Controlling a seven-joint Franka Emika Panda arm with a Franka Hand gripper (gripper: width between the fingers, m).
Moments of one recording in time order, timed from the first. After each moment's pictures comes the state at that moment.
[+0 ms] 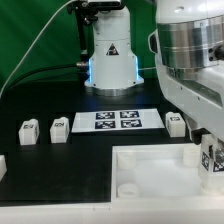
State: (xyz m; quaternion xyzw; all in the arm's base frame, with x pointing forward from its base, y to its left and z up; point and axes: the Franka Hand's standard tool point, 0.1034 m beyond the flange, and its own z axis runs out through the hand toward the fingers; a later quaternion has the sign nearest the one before) arm 0.631 0.107 0.090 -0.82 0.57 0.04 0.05
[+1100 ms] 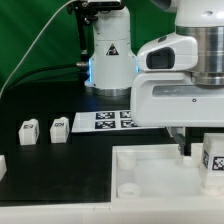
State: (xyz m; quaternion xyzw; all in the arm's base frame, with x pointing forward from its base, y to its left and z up) arm 0.629 0.112 0.080 -0.99 0.11 0.00 0.02
